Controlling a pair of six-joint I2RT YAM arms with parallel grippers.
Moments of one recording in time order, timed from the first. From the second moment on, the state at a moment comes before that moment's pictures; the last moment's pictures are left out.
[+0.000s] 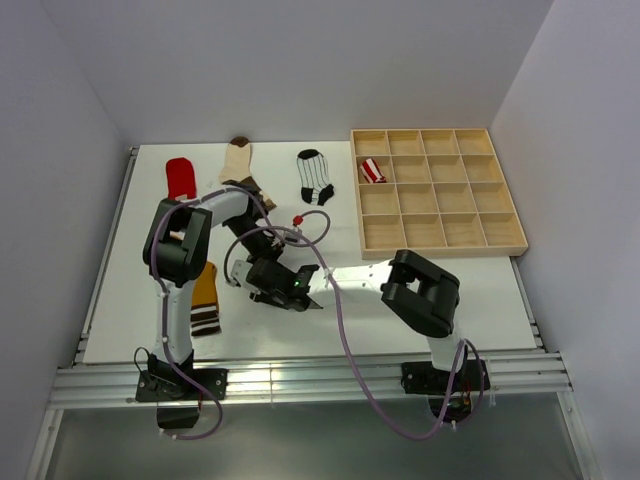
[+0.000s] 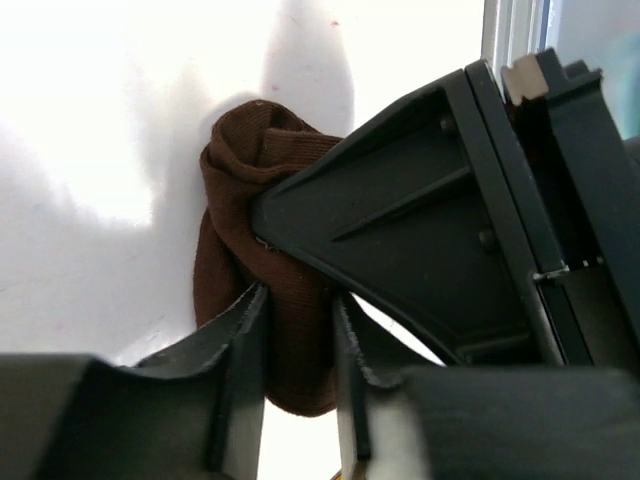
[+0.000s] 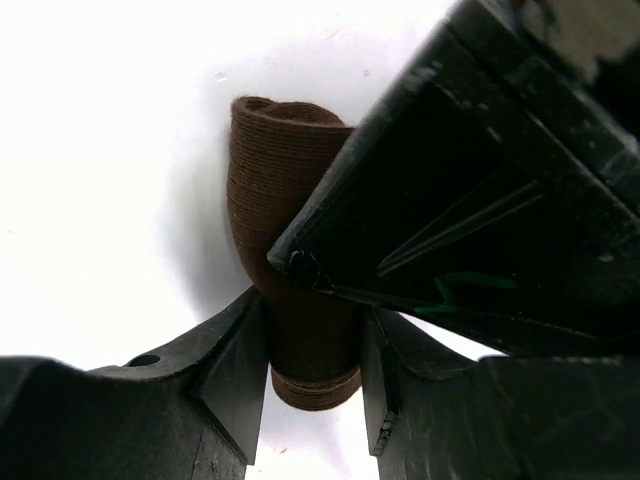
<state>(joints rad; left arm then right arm) -0.38 2.16 1.51 -1.34 0.81 1.19 1.17 1.94 1.23 -0.25 0.27 -0.24</state>
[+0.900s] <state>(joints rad) -0.04 2.15 1.78 -1.23 0.97 0.86 1.01 1.97 1.32 -0.34 0.09 -0.13</state>
